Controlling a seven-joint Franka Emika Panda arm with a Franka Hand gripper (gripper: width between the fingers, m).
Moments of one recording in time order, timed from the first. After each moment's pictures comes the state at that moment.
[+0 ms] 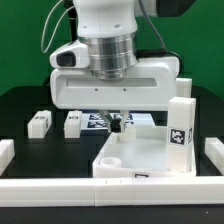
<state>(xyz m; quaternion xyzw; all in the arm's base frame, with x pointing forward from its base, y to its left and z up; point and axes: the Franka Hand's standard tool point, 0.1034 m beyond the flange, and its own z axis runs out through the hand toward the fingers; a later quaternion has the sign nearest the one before) 0.539 -0.024 0.051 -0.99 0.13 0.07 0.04</state>
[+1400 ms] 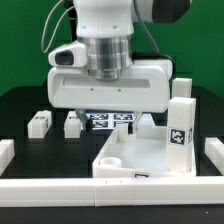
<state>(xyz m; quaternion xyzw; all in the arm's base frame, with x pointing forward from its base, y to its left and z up) 0.520 -0.036 0.035 -0.99 0.13 0.04 0.01</state>
